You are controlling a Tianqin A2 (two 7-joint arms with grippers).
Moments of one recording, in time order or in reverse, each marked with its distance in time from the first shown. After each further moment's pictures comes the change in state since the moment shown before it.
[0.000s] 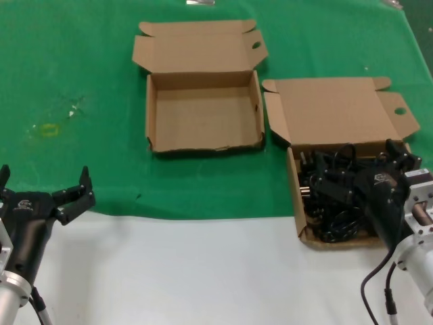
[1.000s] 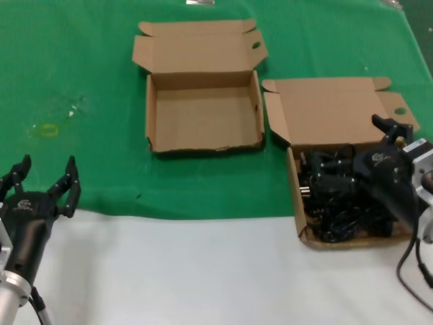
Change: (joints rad) left arm 0.000 0.000 0.000 0.000 0.000 0.000 0.000; right arm 0.180 0.459 -0.402 0.058 0.287 0.104 0.021
